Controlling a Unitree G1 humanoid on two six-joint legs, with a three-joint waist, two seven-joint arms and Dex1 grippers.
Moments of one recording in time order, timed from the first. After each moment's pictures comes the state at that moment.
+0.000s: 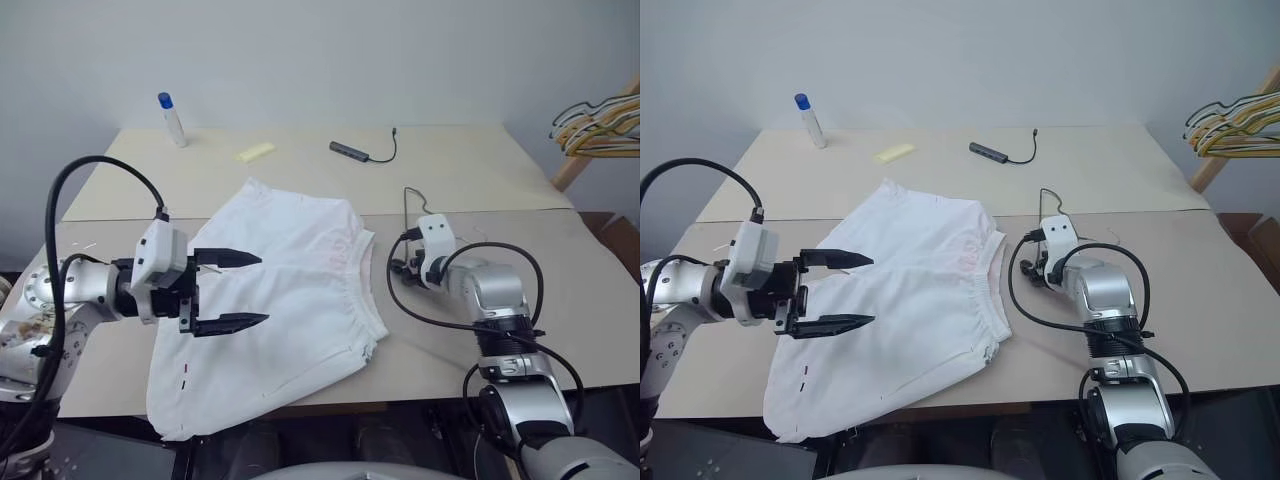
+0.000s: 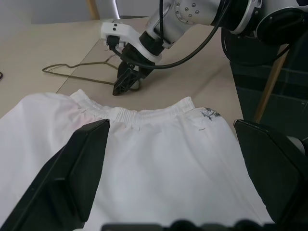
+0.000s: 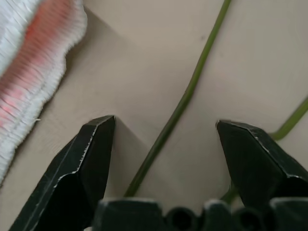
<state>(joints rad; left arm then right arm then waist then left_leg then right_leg) -0.13 0.90 0.17 -0.42 -0.68 0.46 -1.20 -0.59 -0.32 -0.01 0.22 0.12 1.03 0.28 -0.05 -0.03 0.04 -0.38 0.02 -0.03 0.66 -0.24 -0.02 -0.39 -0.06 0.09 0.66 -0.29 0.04</state>
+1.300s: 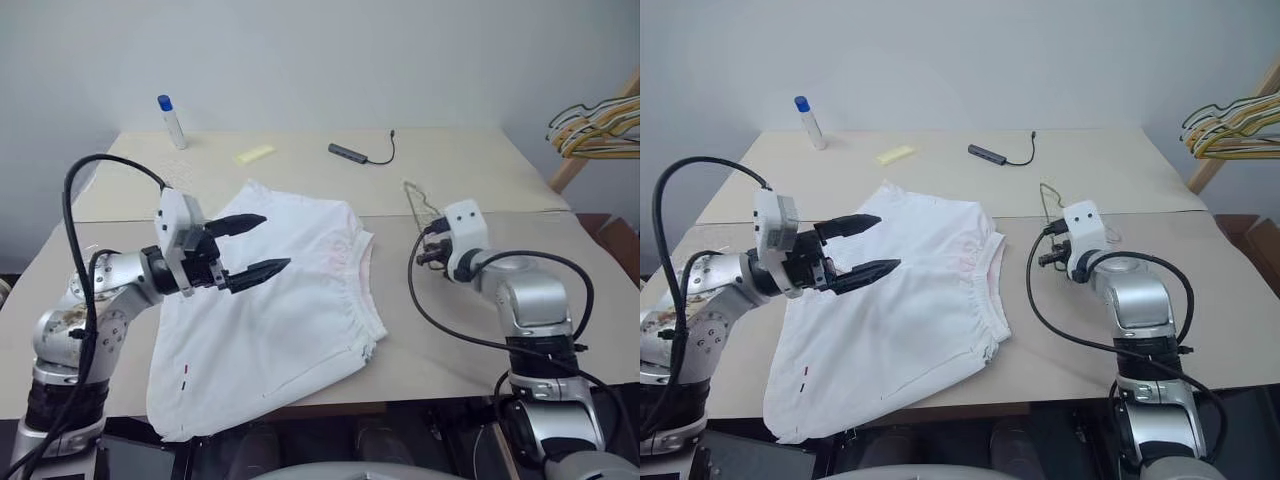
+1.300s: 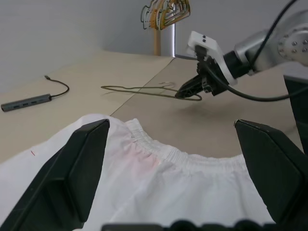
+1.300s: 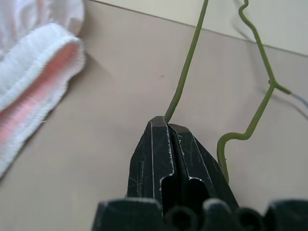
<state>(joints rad) -0.27 0.67 0.15 -0.36 -0.71 0.62 -0.87 -0.48 -0.44 -0.04 -0.11 0.16 1.10 0.36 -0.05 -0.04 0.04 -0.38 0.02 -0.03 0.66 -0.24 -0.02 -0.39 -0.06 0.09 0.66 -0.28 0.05</state>
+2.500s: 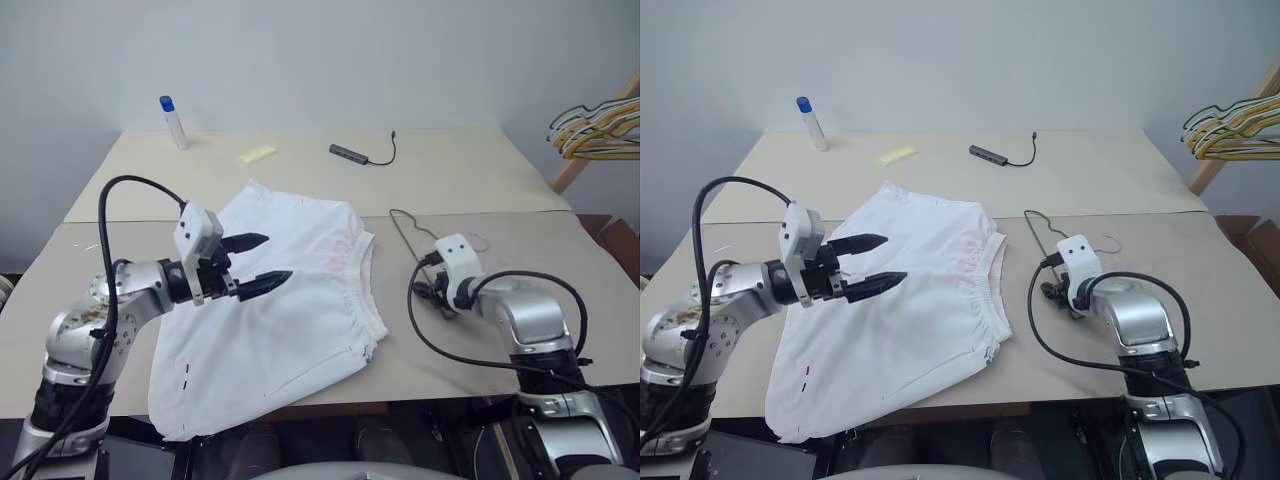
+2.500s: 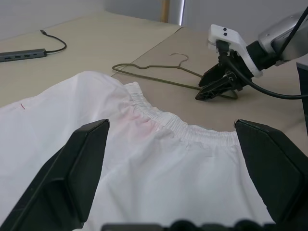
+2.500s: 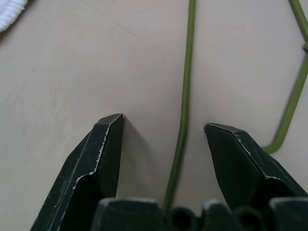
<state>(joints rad) -0.24 0.70 0.08 -0.36 -0.65 0.65 -0.85 -0.42 -0.50 0.05 -0.04 0.17 1.15 0.37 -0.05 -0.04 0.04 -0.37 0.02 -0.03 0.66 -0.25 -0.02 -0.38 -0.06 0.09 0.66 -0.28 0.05</state>
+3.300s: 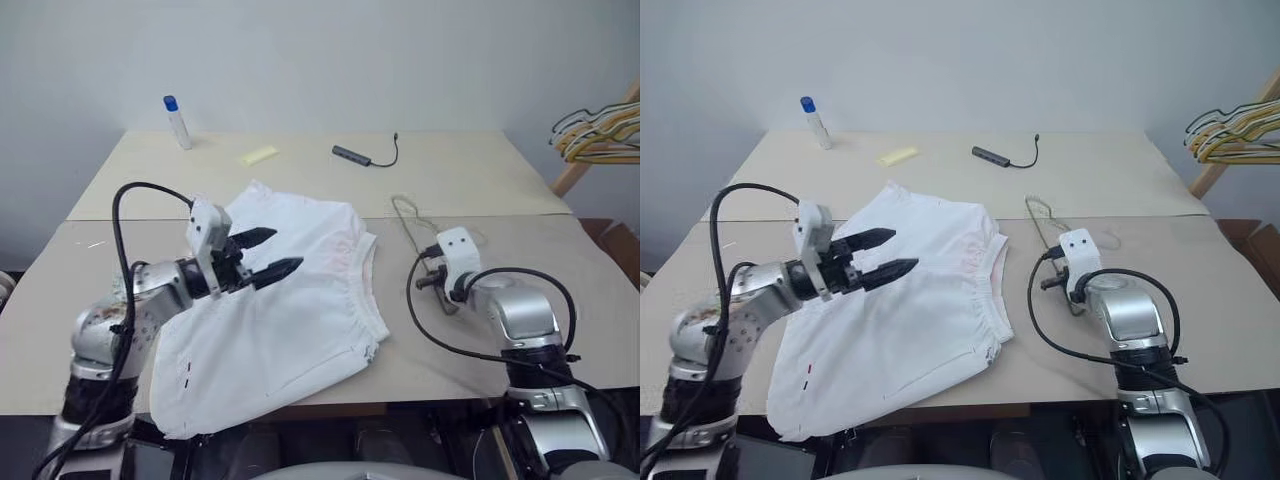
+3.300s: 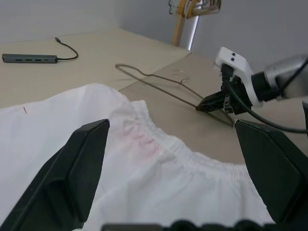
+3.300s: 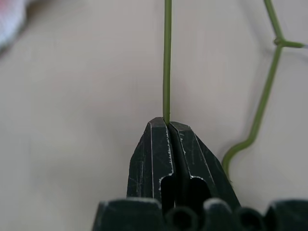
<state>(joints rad) -0.33 0.49 0.13 -0.29 -0.76 0.79 -0.65 -0.42 -0.45 0.02 -0.07 0.11 0.99 0.26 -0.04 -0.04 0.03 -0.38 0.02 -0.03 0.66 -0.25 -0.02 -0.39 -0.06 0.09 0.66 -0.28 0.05</state>
